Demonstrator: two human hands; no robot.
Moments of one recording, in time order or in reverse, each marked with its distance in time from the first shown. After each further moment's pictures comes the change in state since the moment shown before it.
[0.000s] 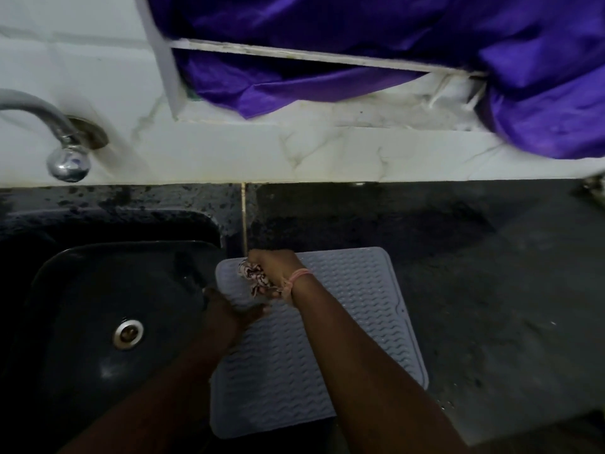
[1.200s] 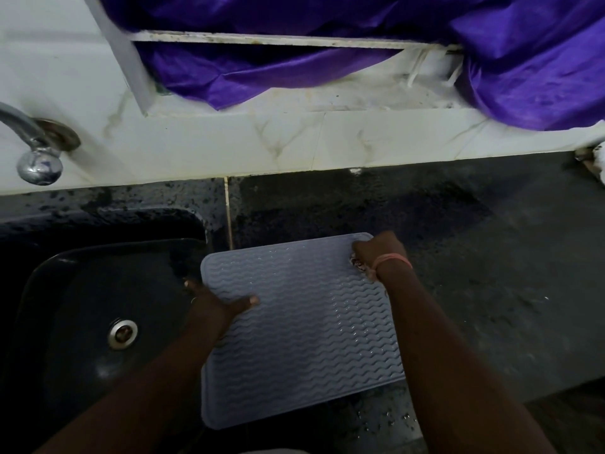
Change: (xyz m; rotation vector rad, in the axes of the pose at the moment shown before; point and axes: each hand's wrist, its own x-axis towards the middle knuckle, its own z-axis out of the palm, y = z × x) left_hand 0.004 -0.007 0.001 -0.107 0.079 -0.144; right_hand -0.004 0.031 -0.194 -0.465 0.628 -0.028
